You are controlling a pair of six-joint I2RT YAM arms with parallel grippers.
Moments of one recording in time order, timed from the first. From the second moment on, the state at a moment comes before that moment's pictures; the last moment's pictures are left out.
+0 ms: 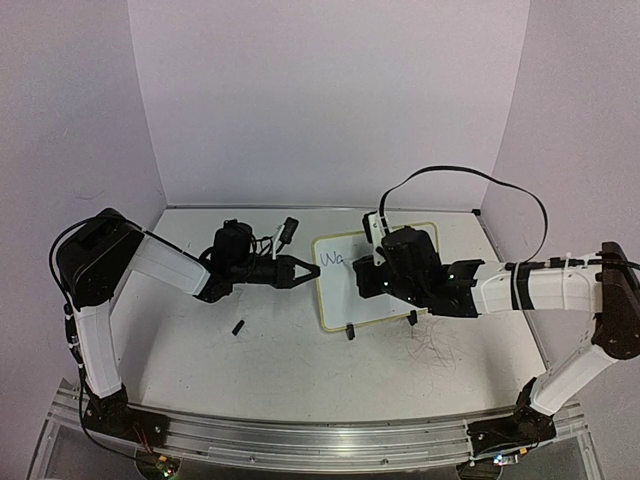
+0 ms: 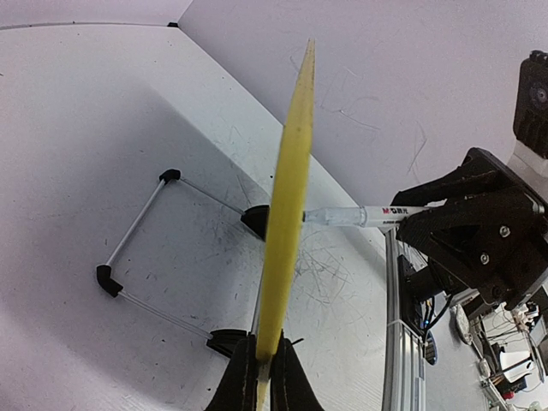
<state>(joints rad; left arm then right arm) -0.68 1.93 0.97 0.71 0.70 -0.53 0.93 1.54 0.96 0.07 0.37 0.35</state>
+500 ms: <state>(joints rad) -0.68 1.93 0.97 0.71 0.70 -0.52 0.93 1.54 0.99 0.07 0.40 0.35</state>
